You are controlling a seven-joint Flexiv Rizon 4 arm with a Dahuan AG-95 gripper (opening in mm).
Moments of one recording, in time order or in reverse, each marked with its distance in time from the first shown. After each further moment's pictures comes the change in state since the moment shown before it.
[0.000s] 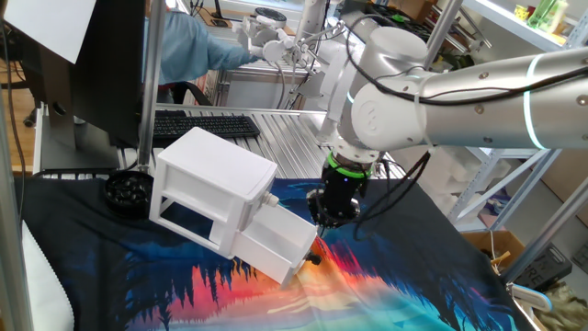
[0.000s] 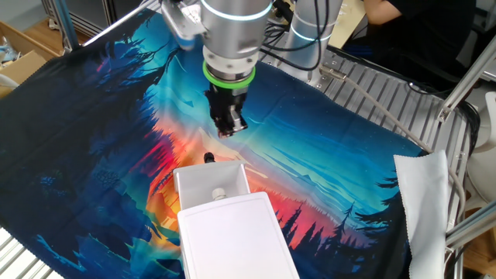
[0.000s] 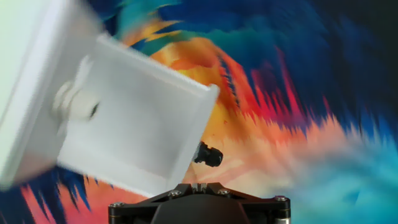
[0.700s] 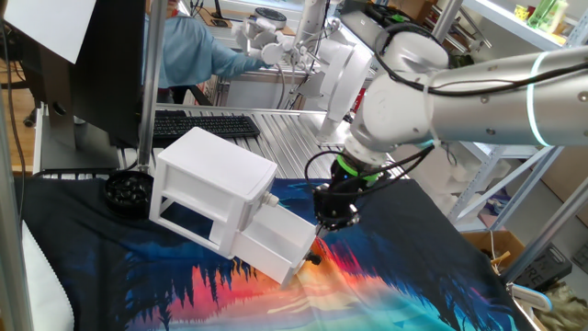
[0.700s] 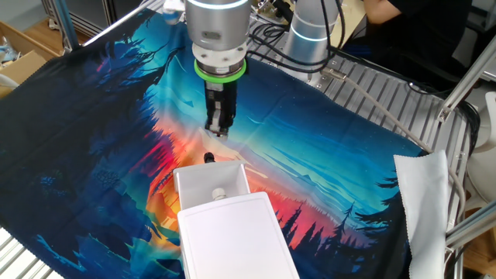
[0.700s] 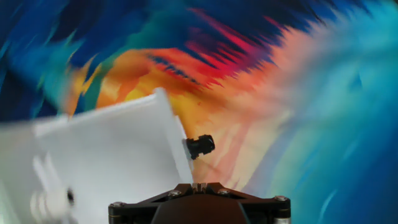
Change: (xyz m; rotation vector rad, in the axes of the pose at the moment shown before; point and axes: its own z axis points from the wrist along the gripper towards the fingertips) arm -0.002 0.002 0.007 -0.095 0.061 0.724
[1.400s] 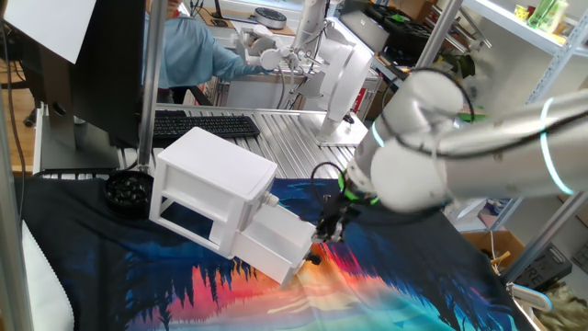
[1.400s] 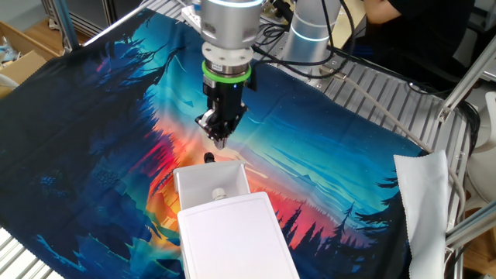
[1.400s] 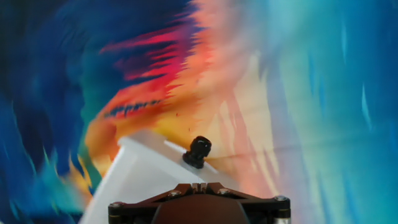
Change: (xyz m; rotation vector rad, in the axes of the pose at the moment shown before) arm -0.007 0.007 0.030 -0.195 -0.035 0.628
